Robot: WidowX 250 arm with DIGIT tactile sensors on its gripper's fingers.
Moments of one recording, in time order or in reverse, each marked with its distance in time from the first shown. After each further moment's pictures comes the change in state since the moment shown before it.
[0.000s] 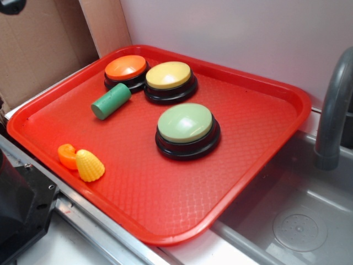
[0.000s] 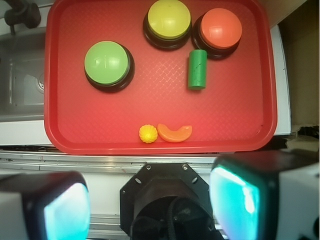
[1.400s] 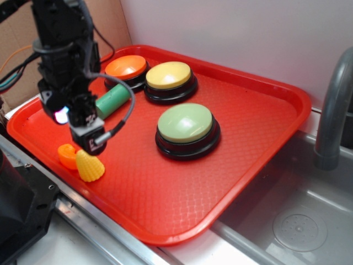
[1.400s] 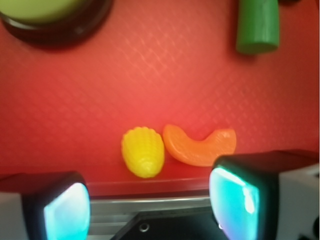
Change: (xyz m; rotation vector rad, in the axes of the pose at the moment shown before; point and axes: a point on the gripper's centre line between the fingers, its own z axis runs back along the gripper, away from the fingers) arm 0.002 0.000 -0.169 0.123 0.166 -0.020
